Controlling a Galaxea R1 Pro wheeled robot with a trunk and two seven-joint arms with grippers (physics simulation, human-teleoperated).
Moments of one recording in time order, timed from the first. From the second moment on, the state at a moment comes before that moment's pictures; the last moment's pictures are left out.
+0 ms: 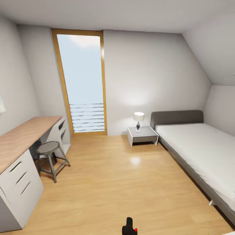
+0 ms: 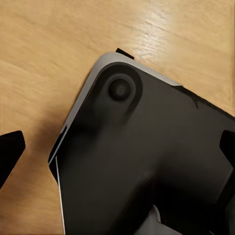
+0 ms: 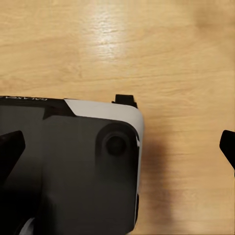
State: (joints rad) left arm 0.00 0.01 0.10 -0.06 0.42 -0.12 -0.01; right arm -0.24 -0.03 0.26 0.03 -0.21 0.01 0.07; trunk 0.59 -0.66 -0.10
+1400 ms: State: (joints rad) left arm 0.00 0.01 0.10 -0.06 0.42 -0.12 -0.01; right arm -0.24 -0.03 0.26 0.03 -0.21 0.01 0.07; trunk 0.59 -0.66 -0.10
